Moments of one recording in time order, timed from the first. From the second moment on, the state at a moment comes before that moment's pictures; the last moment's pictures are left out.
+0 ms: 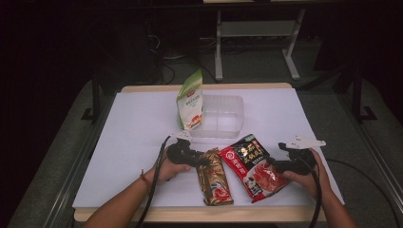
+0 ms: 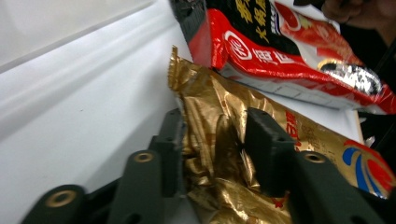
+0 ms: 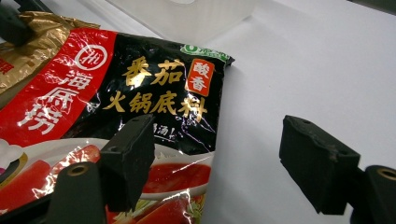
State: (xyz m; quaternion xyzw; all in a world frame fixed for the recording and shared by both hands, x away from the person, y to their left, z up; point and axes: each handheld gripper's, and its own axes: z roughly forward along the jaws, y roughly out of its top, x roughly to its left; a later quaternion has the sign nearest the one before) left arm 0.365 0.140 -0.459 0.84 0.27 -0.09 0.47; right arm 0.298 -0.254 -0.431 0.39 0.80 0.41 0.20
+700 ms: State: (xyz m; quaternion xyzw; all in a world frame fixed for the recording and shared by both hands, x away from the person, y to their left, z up) left arm 0.351 0.163 -0.426 0.81 0.26 -0.01 0.53; right arm 0.295 -0.257 -0.429 0.39 0.80 0.41 0.21
